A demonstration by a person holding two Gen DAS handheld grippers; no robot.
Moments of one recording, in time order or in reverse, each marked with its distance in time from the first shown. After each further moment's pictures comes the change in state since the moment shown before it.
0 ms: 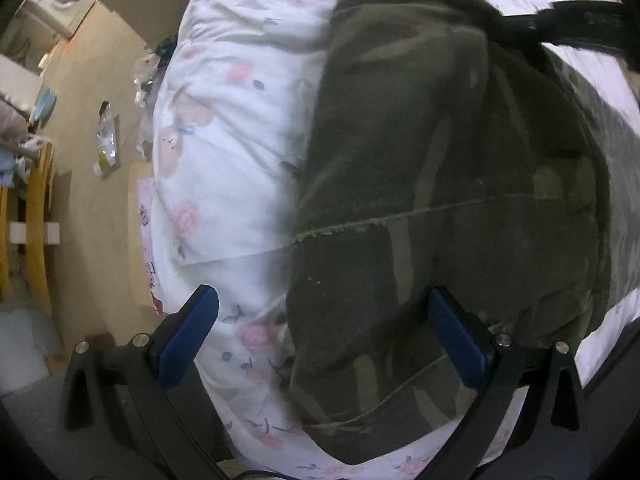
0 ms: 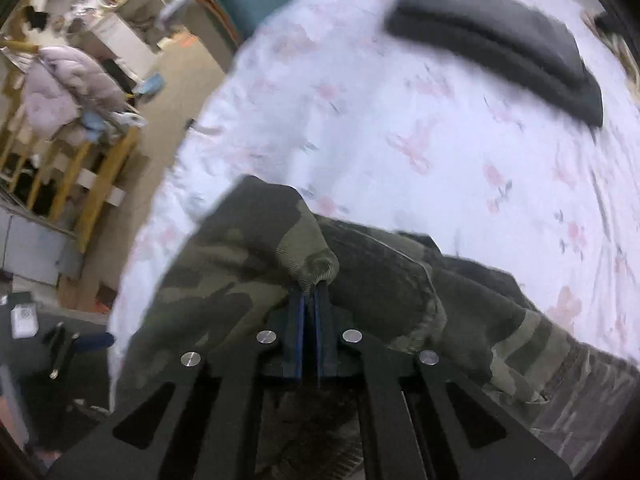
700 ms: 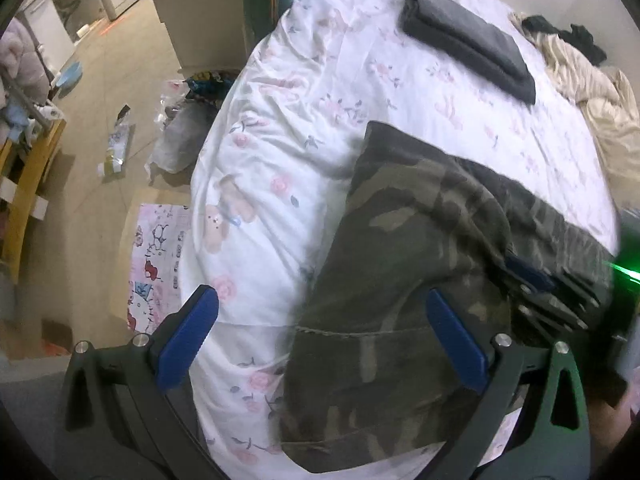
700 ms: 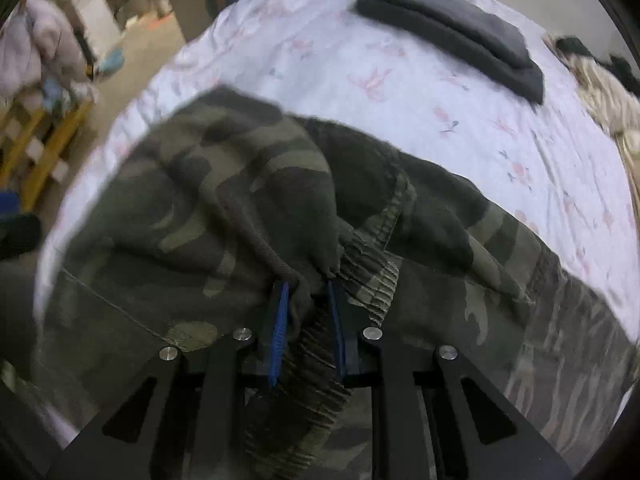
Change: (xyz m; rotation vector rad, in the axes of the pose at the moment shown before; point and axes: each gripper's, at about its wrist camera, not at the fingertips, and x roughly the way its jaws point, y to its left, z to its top) left arm -0.068 0.036 0.023 -0.239 -0.241 -0.115; right arm -0.032 0.016 -0.080 0.051 -0.059 -0.156
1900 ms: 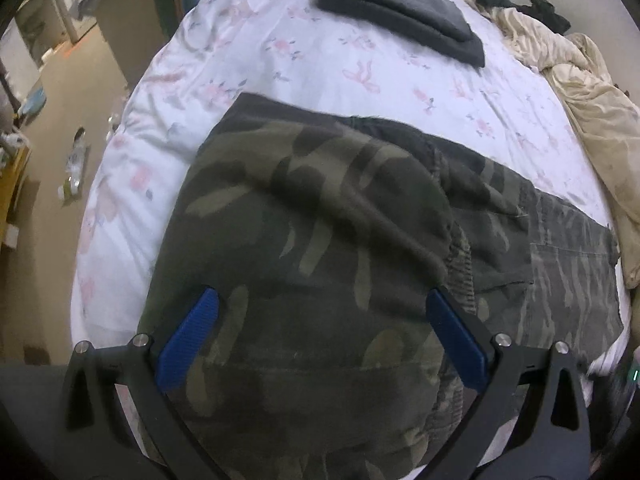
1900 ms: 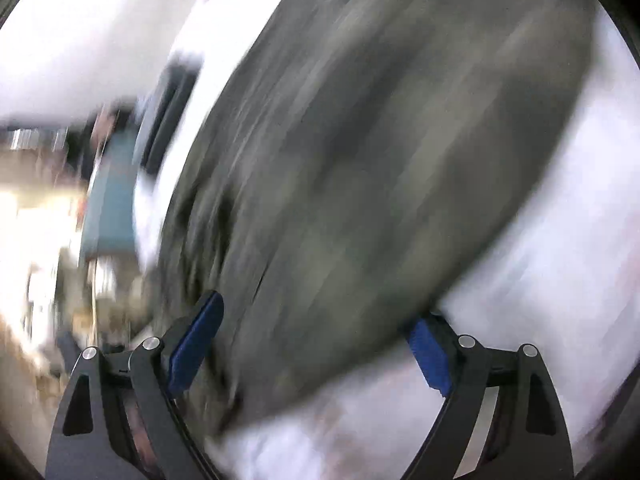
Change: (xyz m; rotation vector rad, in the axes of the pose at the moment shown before) left arm 0.047 -0.096 -0.020 0.114 -0.031 -0.075; right arm -0.051 -0.201 -0.270 1.356 -0.354 0.281
